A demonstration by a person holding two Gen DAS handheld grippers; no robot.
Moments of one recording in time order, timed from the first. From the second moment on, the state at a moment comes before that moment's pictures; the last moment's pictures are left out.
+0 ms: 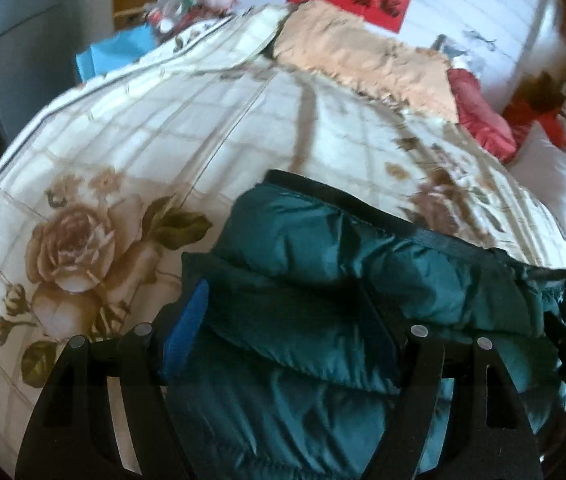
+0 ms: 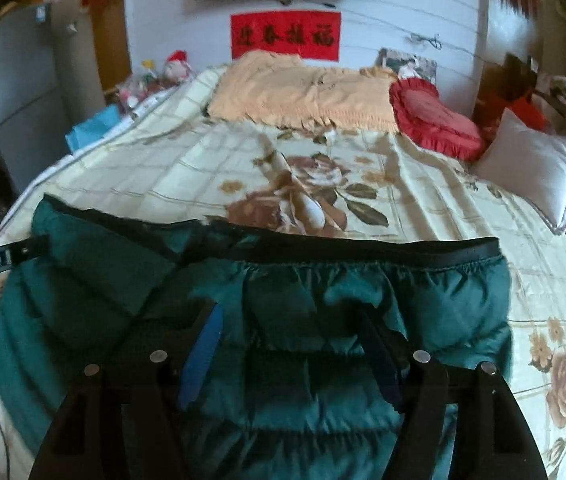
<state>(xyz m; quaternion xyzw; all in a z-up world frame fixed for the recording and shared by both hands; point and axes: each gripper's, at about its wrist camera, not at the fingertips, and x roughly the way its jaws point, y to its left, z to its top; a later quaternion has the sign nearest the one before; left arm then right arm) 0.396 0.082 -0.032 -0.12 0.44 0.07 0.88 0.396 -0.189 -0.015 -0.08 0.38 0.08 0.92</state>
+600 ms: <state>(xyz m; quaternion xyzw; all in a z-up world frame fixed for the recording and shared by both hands) 0.406 0.084 -0.050 -0.10 0.44 0.08 0.89 0.417 -0.202 -0.032 -0.05 0.41 0.08 0.91</state>
